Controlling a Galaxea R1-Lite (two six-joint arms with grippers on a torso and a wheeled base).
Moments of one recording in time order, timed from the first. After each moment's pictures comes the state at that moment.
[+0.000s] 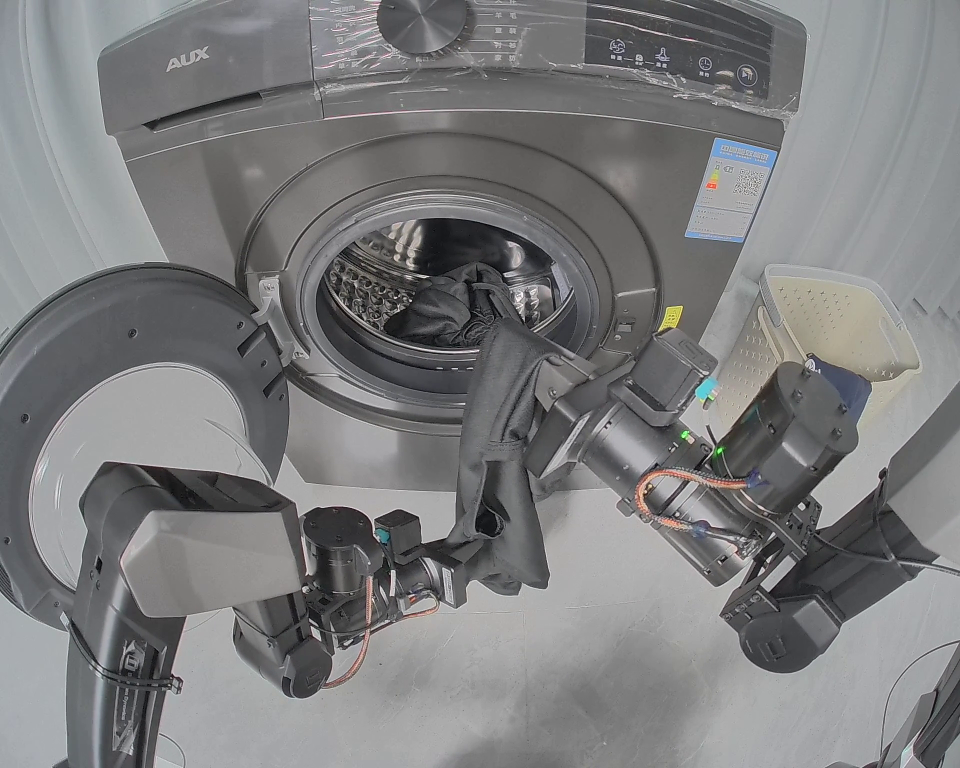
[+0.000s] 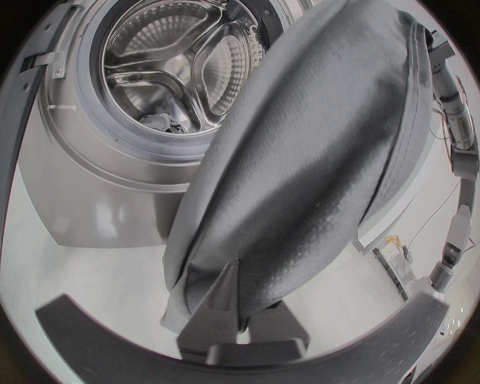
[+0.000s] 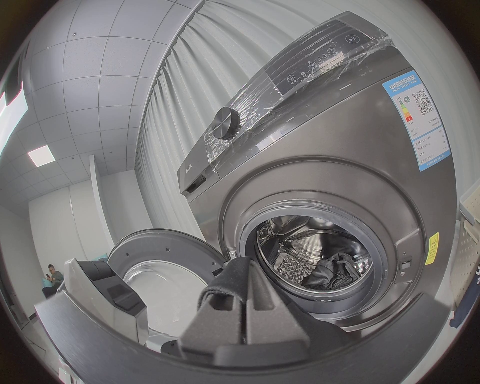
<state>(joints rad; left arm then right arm) -0.54 2.43 -0.71 -1.54 -0.22 -0.19 0.81 1.95 -0.80 -1.54 -0.02 0.12</state>
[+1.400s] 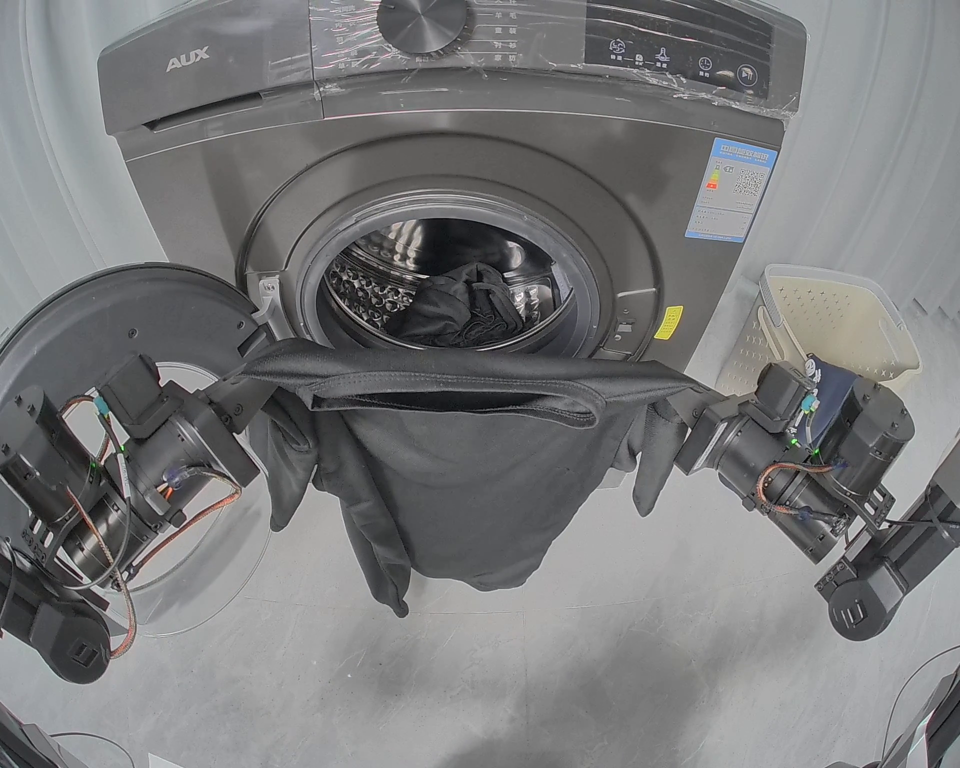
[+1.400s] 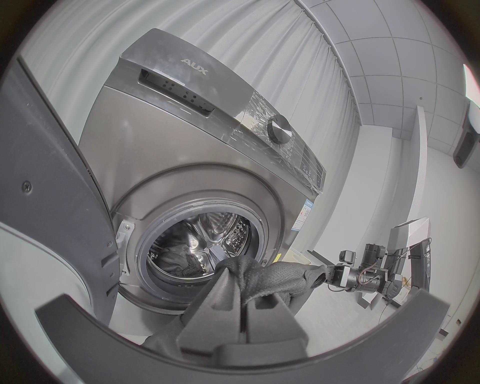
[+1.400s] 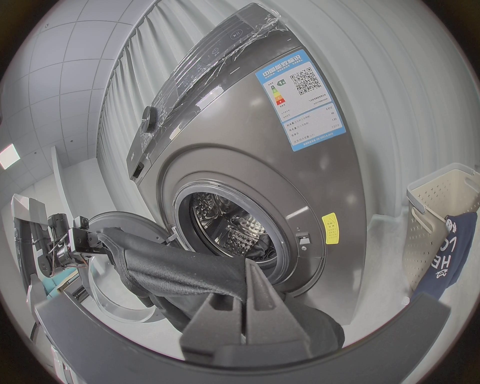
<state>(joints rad) -0.33 1.60 -0.37 -1.54 -0.31 -0.28 0.50 1.85 -0.53 -1.55 0.07 0.22</state>
